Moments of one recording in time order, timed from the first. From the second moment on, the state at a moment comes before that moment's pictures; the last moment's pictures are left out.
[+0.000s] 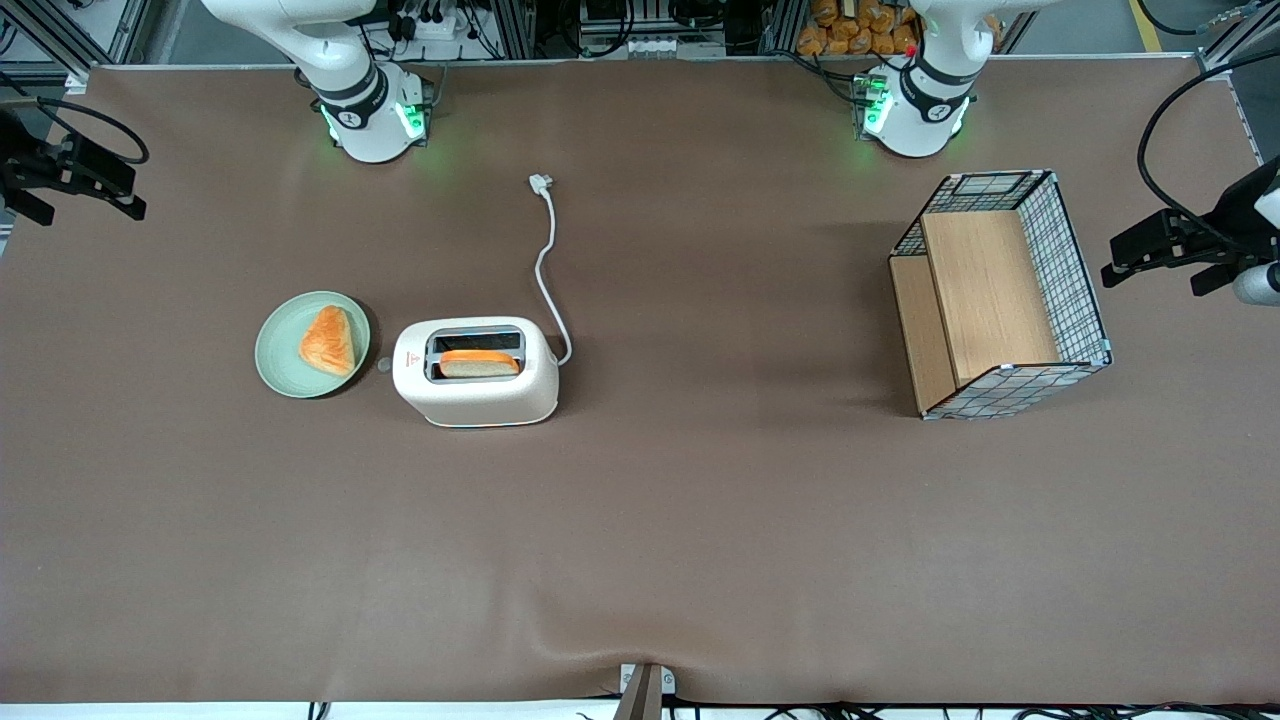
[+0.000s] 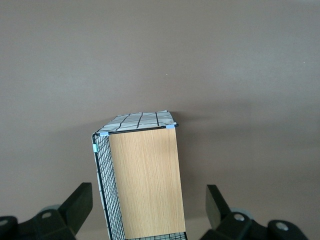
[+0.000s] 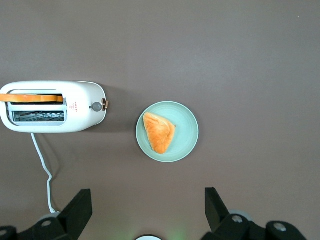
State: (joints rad) arm 0.08 -0.13 -0.11 -1.63 -0.01 1.48 -0.09
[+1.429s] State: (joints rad) arm 0.09 -0.11 -0.11 -1.61 -0.01 1.47 -0.09
